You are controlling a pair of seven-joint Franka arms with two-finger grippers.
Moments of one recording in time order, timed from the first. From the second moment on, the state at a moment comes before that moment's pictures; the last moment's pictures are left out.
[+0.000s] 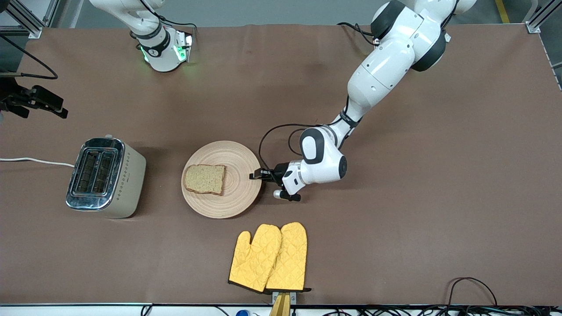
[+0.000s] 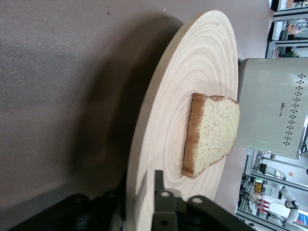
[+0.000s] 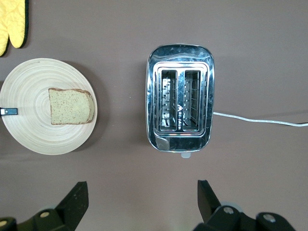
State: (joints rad) left arm -0.49 1.10 -0.34 -1.25 -1.17 2.53 0.36; right arm 0.00 -0.02 -0.05 -1.56 0.01 1.52 -0.01
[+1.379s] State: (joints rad) left arm 0.02 0.92 -0.32 -1.37 -1.04 2.04 0.49; right arm -0.01 -0.02 -0.08 -1.56 0.01 1.52 -0.06
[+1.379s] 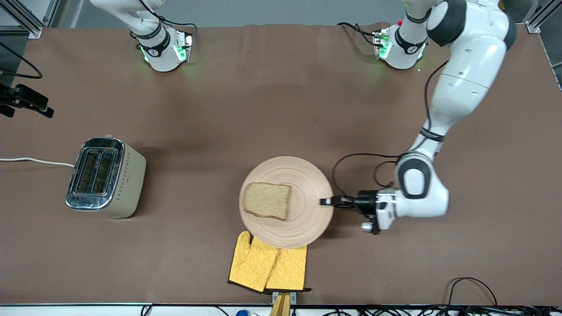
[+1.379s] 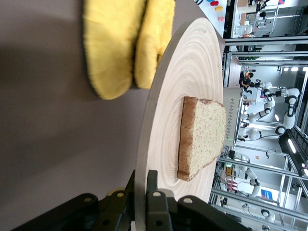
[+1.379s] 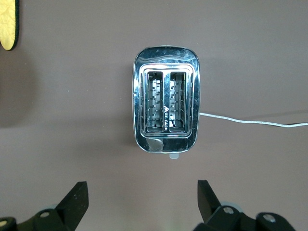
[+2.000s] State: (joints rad) left arm 0.43 0.92 -0.32 -1.38 -0.71 1.77 0.59; right arm -0.01 -0.02 -0.08 -1.56 0.01 1.52 -0.06
